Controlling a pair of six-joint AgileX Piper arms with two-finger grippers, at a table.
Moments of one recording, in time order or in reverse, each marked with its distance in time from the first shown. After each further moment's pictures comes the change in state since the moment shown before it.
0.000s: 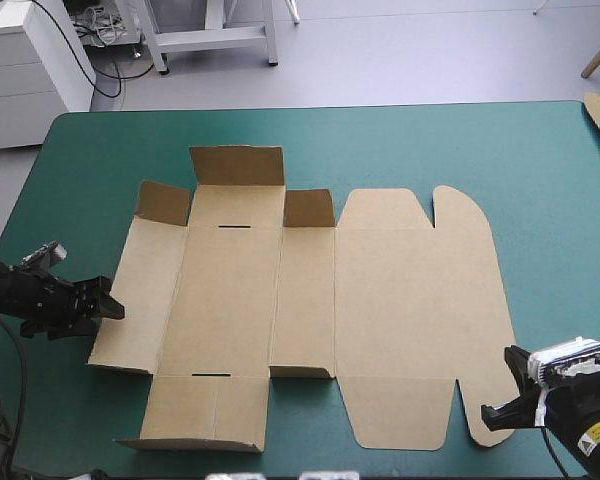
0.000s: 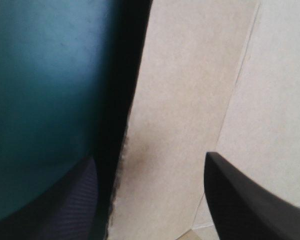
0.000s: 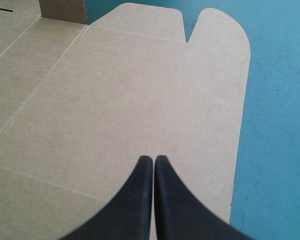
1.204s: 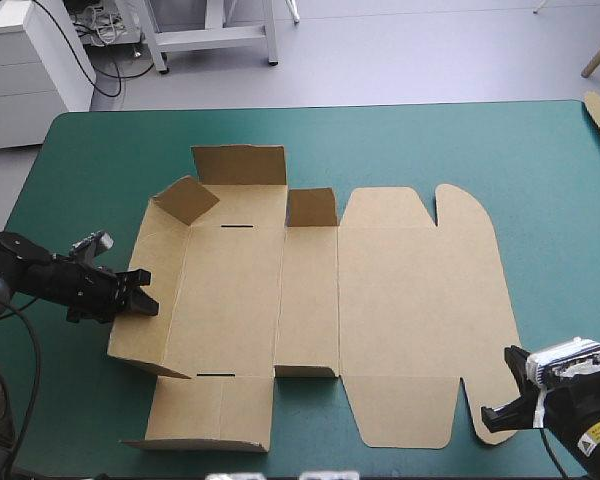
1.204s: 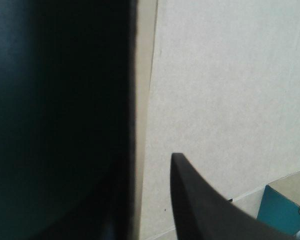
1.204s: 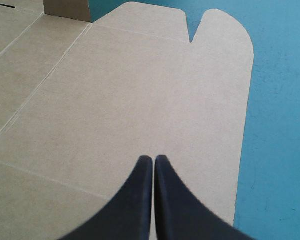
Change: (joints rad) left arm -0.191 0.015 0.006 -0.104 0.000 0.004; right arm 0.000 0.000 0.000 0.000 0.000 -0.027
